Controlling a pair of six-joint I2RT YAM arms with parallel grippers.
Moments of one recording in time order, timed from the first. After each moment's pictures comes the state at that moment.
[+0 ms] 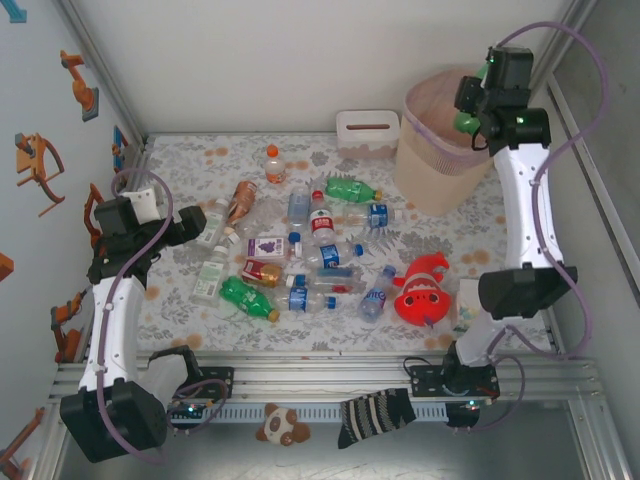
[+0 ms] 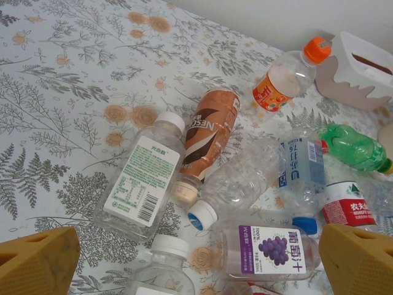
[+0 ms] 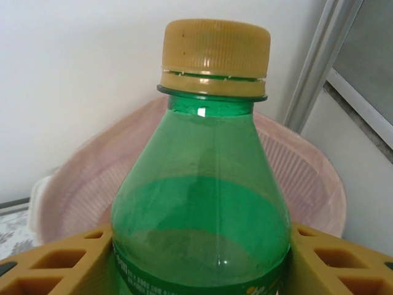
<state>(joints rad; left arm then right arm) 0.17 0.97 0.83 -0.51 0.39 -0.18 0.05 1.77 2.17 -0.85 0.22 0.15</state>
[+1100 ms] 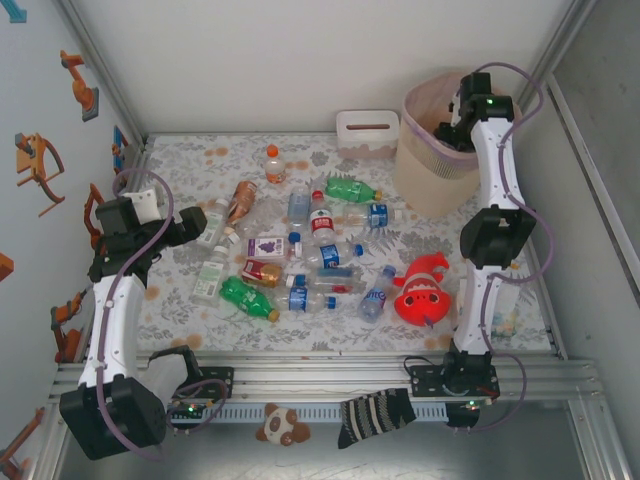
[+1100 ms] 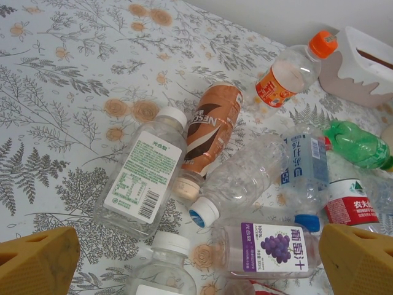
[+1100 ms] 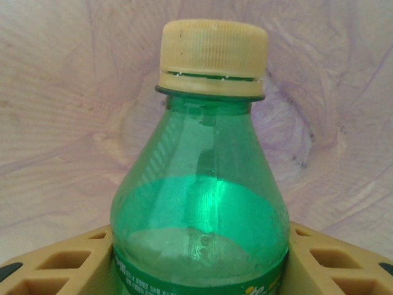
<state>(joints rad) 0.17 0.99 0.83 -0.51 0.39 -0.18 -0.01 2.26 2.50 -1.35 -0.04 0.08</state>
